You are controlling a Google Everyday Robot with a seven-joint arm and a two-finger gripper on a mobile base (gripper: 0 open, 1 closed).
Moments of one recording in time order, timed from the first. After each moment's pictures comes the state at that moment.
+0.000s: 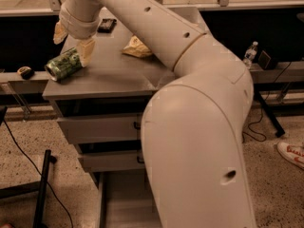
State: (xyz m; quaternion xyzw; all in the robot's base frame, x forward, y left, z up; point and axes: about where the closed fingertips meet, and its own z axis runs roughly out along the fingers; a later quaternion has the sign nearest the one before) arm 0.704 0.230 0.902 -0.93 0.23 -0.06 0.27
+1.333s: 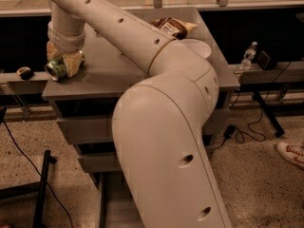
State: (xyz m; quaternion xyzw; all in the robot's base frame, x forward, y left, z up) arm 0.695 0.272 0.848 -0.95 0.23 -0.02 0.22
